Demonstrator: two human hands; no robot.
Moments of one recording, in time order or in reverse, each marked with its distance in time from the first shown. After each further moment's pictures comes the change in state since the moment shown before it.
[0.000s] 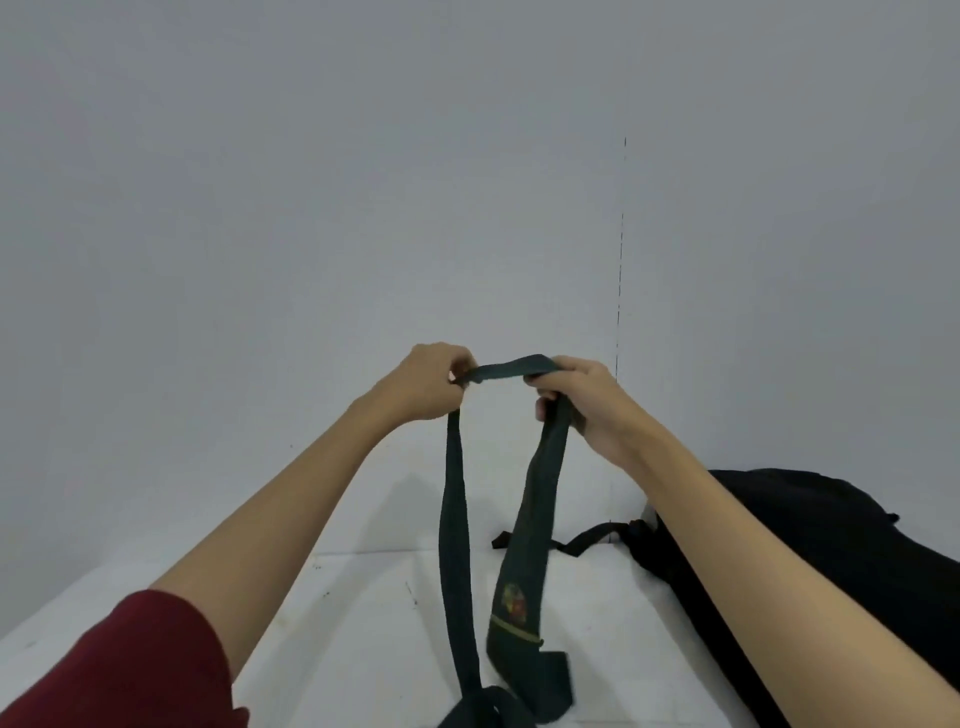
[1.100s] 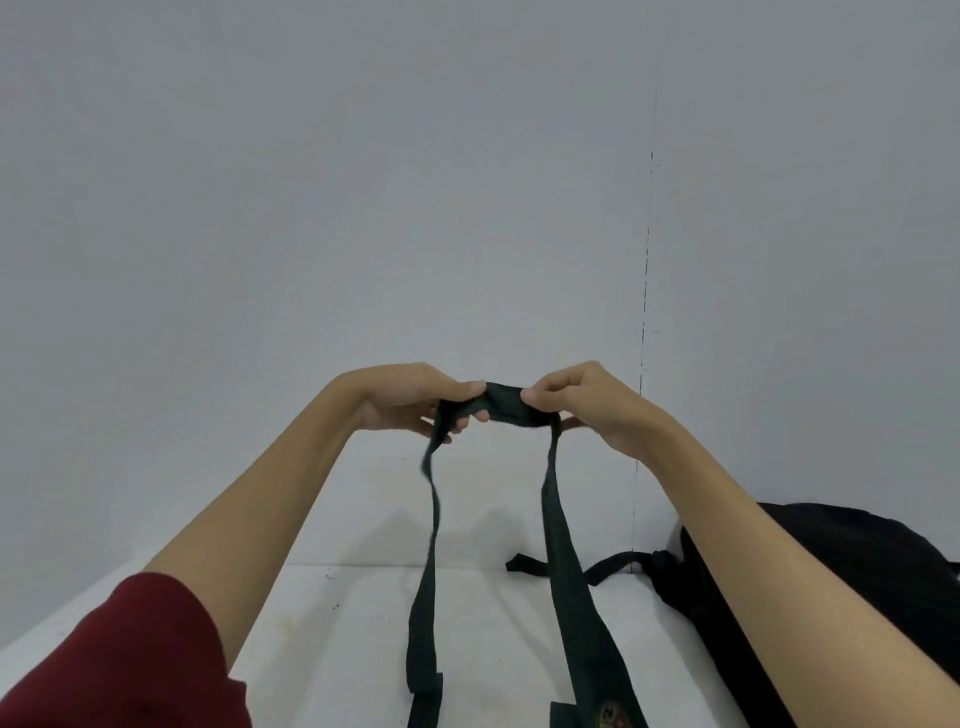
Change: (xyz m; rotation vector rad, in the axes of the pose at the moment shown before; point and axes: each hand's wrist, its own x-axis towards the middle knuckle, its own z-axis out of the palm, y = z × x) left_hand -0.007 -0.009 -0.028 -0.569 -0.468 -0.202; right_hand 0.023 -0.007 -0.014 -0.317 -0.227 -0.050
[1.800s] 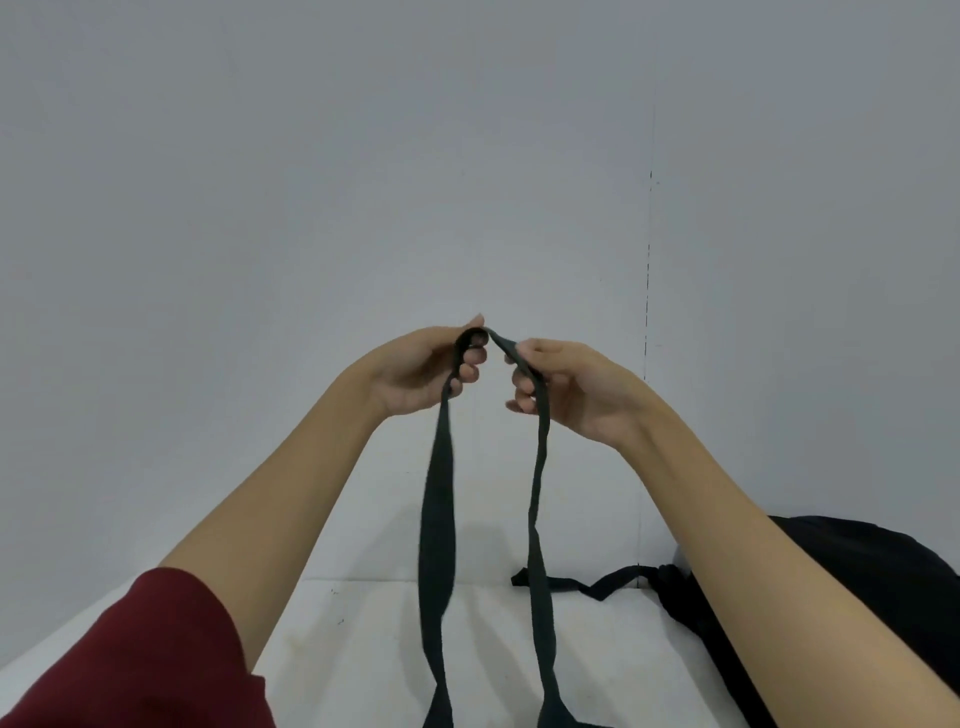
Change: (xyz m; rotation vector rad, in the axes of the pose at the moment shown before) left_hand -0.003 0.032 0.000 -0.584 0.094 0.224; right_hand -0.003 -0.036 0.008 0.539 -0.173 -0.100
